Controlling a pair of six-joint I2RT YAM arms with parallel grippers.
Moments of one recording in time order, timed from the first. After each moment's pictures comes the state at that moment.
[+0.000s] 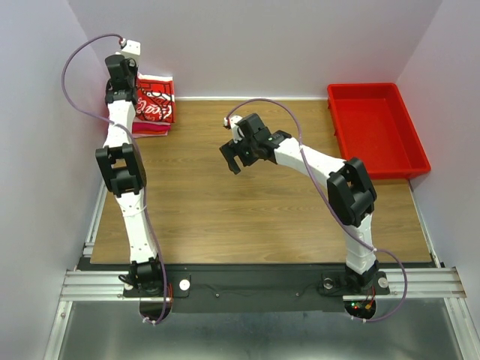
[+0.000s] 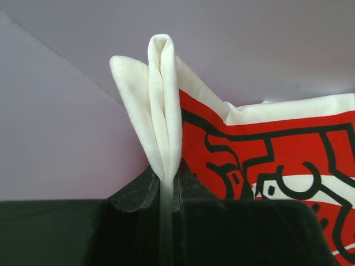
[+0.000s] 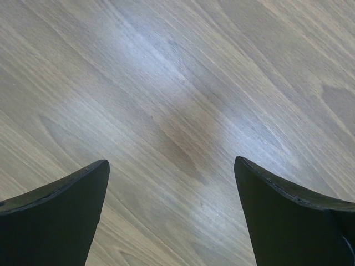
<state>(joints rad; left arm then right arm) 0.16 2.42 2.37 -0.12 -0.07 0.39 0.70 2.04 1.70 -0.47 -0.07 -0.01</state>
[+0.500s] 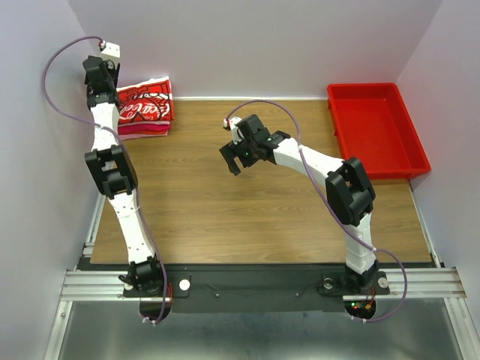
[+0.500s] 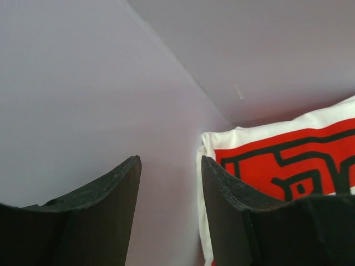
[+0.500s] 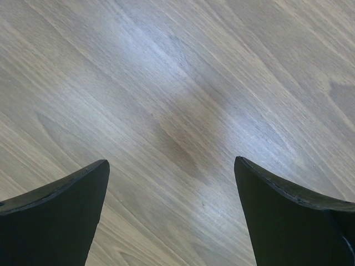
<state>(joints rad) 0.27 2.47 2.41 -0.09 -0.09 0.50 0.70 2.06 1.71 -0.47 -0.08 0.00</state>
